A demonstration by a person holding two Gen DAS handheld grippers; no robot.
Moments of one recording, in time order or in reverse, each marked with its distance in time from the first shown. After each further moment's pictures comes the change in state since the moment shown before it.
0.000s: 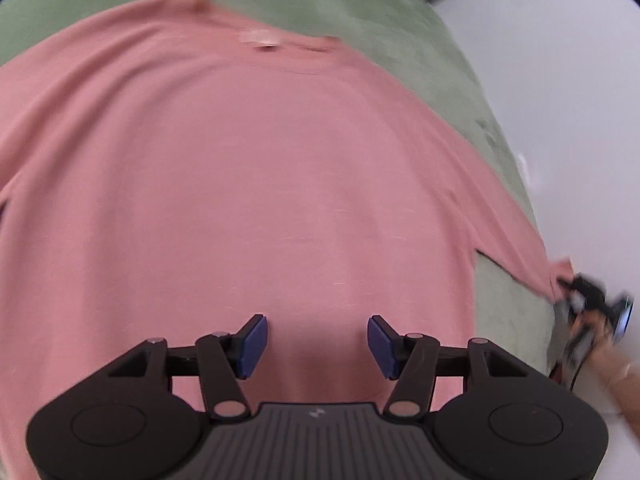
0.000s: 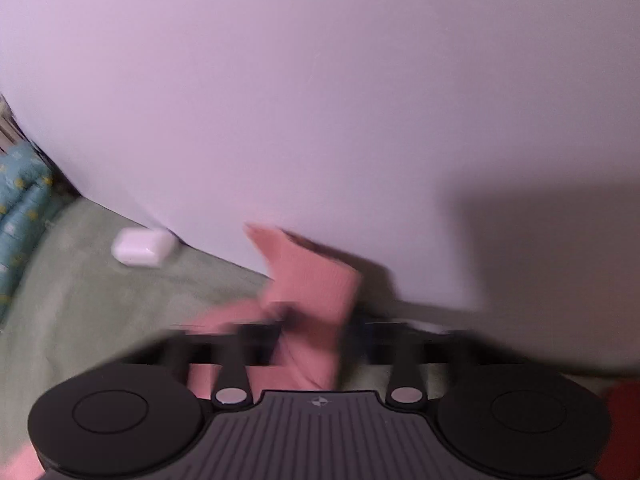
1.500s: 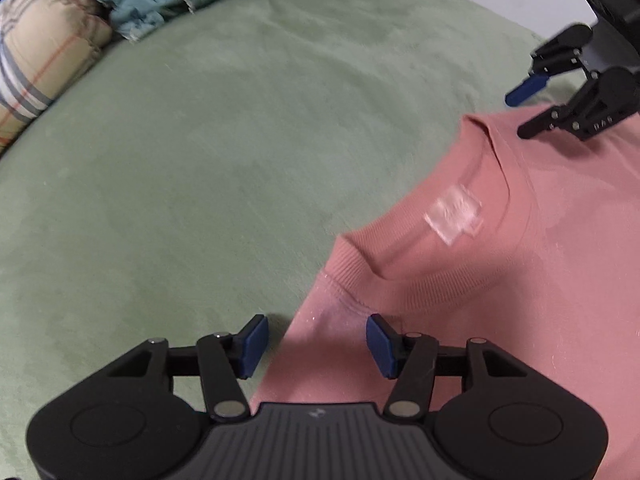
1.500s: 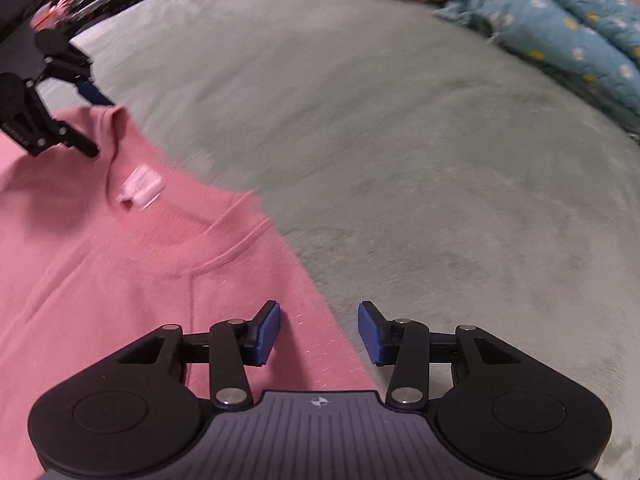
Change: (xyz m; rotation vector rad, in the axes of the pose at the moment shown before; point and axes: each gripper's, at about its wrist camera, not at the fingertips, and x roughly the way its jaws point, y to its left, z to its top) left arm 0.047 0.114 0.206 0.652 0.010 0.338; right arm 0.001 0.473 -0.183 -1.563 0.442 0.811
